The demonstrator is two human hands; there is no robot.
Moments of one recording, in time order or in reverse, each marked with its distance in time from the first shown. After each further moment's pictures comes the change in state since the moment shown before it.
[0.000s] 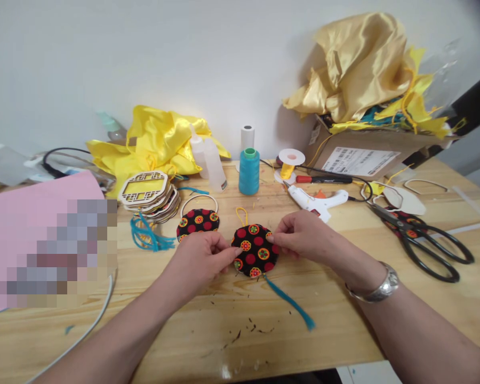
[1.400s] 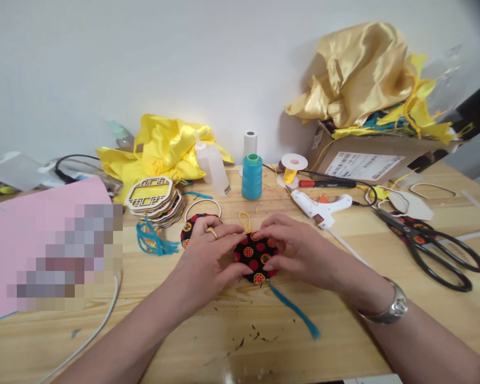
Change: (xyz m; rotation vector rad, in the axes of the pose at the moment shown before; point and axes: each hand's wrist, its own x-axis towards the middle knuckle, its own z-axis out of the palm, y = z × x) left_hand 0.002 -0.011 -0.005 0.408 0.205 0.708; right_hand -0.012 -0.012 0.002 -0.100 -0.042 -0.634
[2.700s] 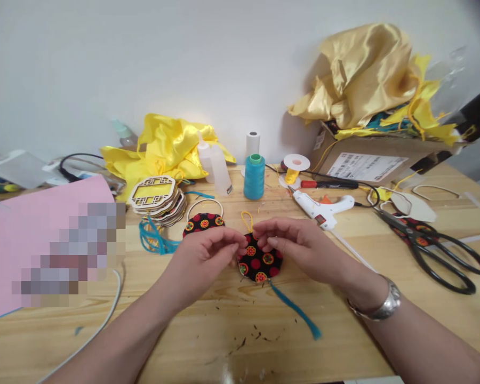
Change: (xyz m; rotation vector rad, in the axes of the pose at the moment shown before) left_hand 0.005 0.016 -0.013 -0.635 -0.044 -0.478; right_hand 0.003 0.000 0.010 0.481 0.084 0.246
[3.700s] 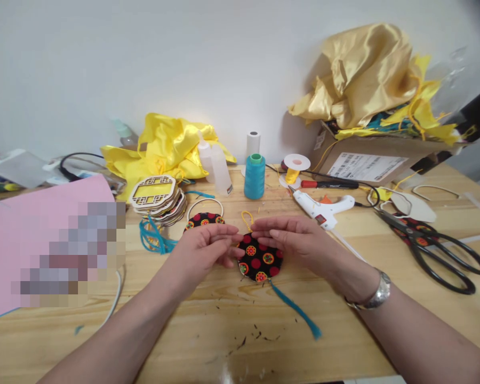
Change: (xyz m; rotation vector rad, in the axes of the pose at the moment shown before) left_hand 0.007 -0.005 0.002 -0.436 0.084 -0.311; right_hand 0.009 0.007 0.001 0.504 0.038 0.282
